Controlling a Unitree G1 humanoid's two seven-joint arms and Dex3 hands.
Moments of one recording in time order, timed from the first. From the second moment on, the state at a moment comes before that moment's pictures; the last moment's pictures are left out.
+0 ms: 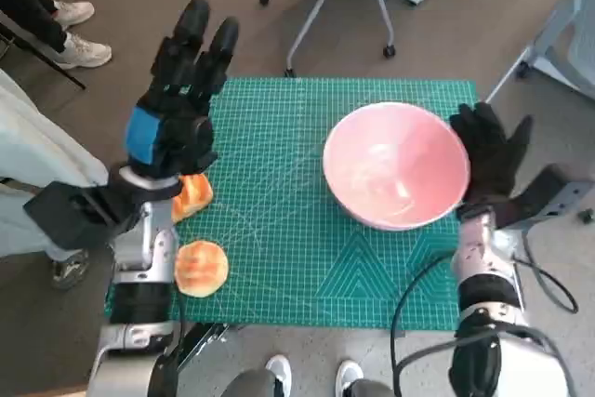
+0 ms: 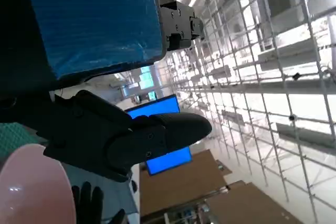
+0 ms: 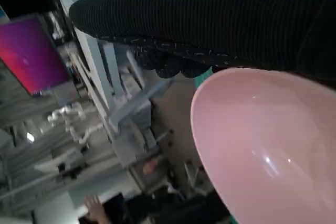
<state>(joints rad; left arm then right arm) -0.57 0.19 0.21 0.33 -0.40 -0.44 -0.56 -0.87 -0.16 -0.50 1.31 0.32 -0.39 0.28</state>
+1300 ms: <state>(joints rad) -0.45 0.24 0.24 0.17 -0.39 -0.40 -0.46 -0.92 -0.05 -0.49 1.31 0.31 -0.36 0.33</state>
